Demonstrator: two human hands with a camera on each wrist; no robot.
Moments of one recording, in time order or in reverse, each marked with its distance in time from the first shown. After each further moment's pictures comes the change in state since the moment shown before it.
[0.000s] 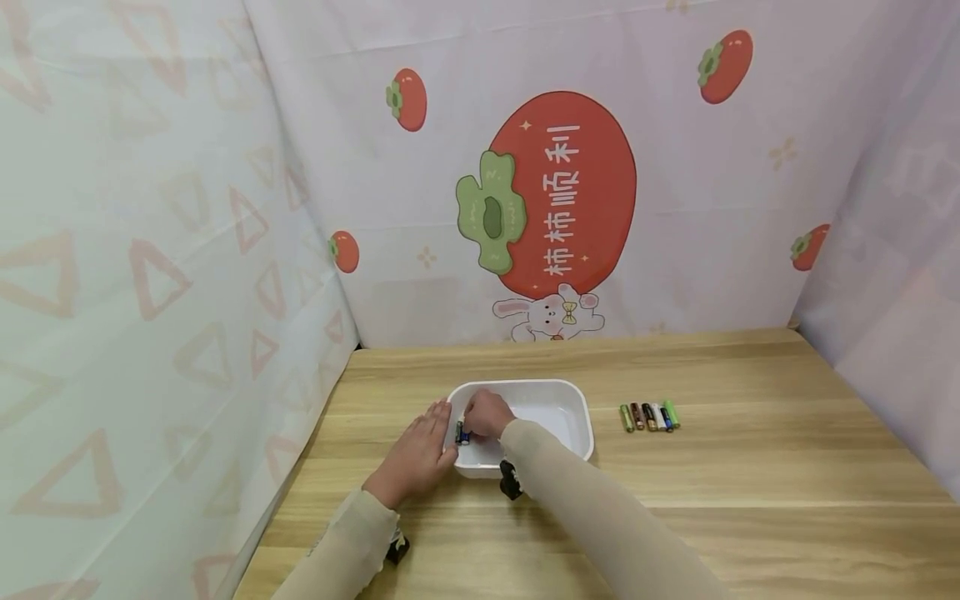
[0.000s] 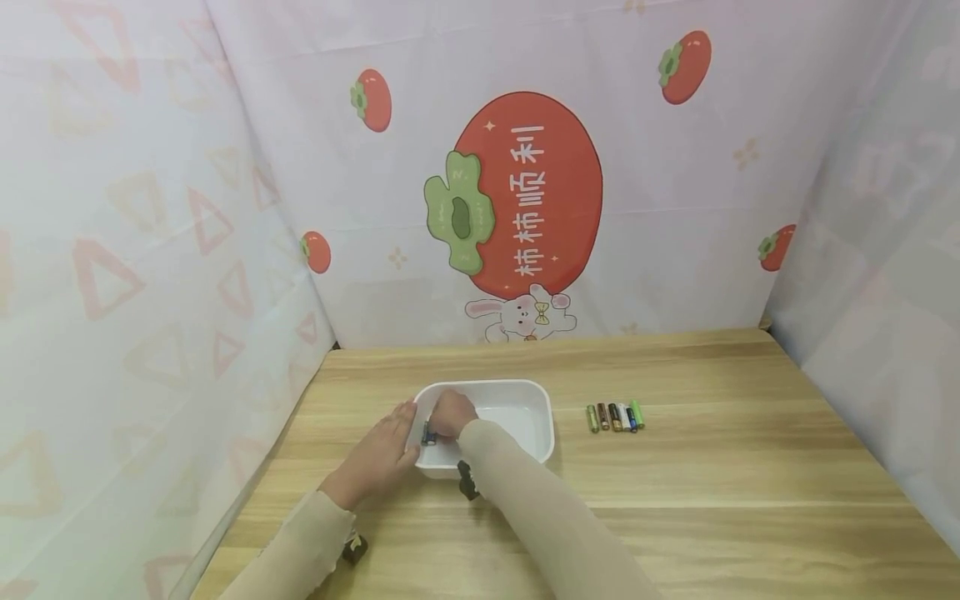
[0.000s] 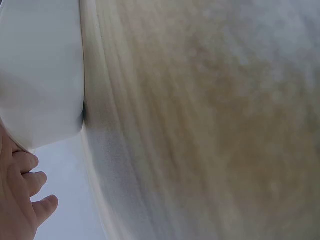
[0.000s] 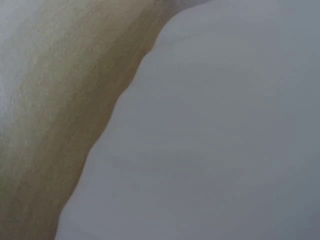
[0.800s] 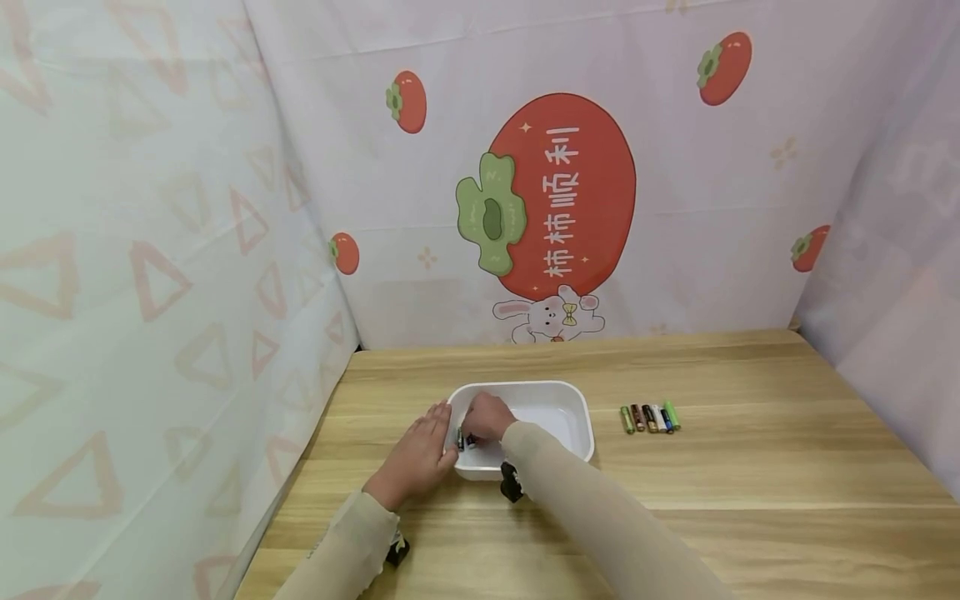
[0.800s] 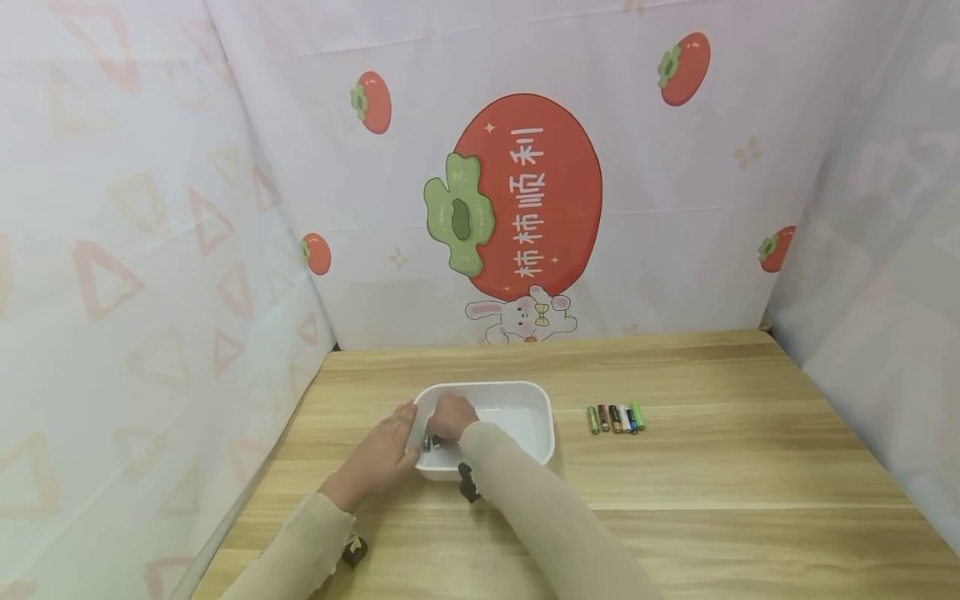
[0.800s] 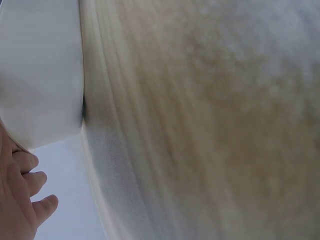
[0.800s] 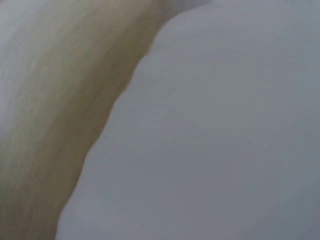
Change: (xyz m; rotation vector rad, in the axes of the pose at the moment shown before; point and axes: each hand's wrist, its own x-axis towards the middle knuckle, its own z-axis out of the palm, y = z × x) left_hand -0.001 0.003 -0.005 0.008 0.006 0.020; right_hand -0.002 0.002 0.001 -0.058 0.014 -0.038
